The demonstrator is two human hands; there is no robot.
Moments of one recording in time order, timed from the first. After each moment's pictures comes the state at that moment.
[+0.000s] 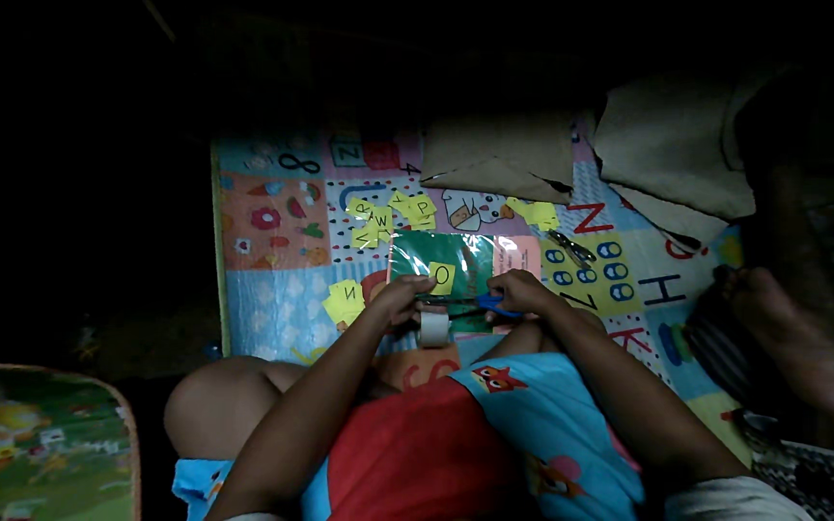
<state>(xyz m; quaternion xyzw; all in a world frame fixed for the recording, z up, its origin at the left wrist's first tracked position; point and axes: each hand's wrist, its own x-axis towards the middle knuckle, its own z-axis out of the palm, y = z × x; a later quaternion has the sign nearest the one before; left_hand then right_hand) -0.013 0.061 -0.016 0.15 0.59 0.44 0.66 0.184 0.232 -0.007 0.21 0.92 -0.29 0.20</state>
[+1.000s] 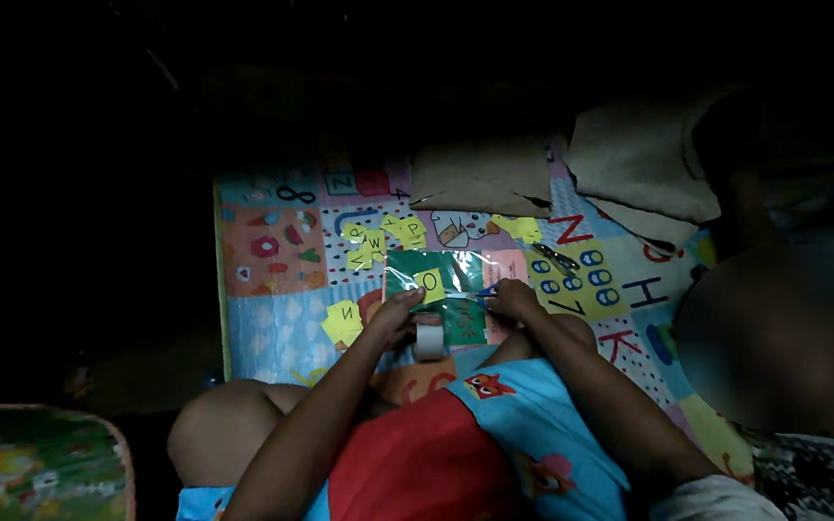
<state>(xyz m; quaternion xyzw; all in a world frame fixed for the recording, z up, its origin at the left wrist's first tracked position) -0.007 0.057 -0.020 0.17 0.59 0.49 0.62 0.175 0.221 -0.001 0.48 0.80 -0.27 0.22</state>
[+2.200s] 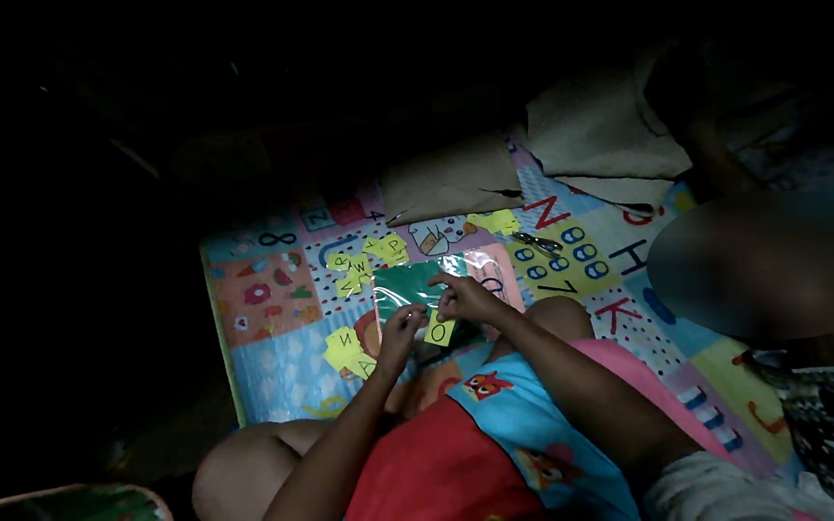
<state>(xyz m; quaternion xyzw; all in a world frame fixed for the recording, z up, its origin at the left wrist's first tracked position) 0.022 0.041 -0.018 0.37 0.64 0.51 0.43 0.158 0.181 0.026 0.26 0.82 -0.52 -0.01</state>
